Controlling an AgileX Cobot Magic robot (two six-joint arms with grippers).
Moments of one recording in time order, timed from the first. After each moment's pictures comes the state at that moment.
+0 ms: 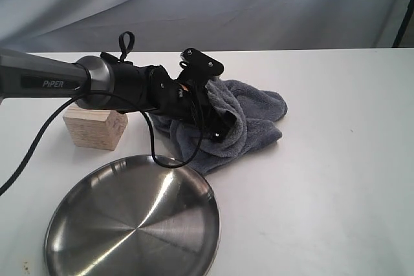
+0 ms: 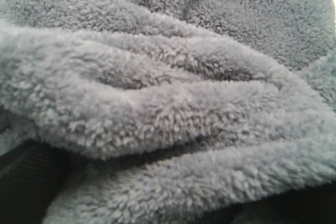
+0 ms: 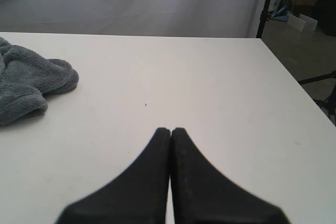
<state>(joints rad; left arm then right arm) -0.59 2.22 -1.40 -0.52 0.16 0.63 -0.04 0.01 0.00 -0.14 0.34 0.09</state>
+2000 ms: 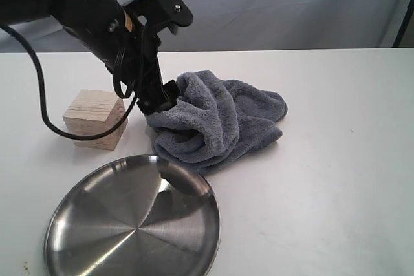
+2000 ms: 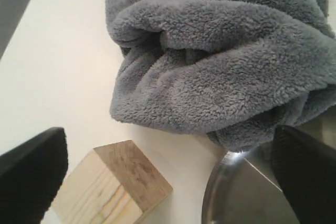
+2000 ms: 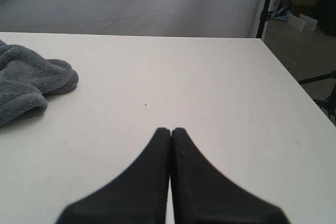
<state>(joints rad) -0.59 1.76 -1.40 0.16 0.78 0.38 -0.04 0.01 0.00 -0.14 0.34 0.09</state>
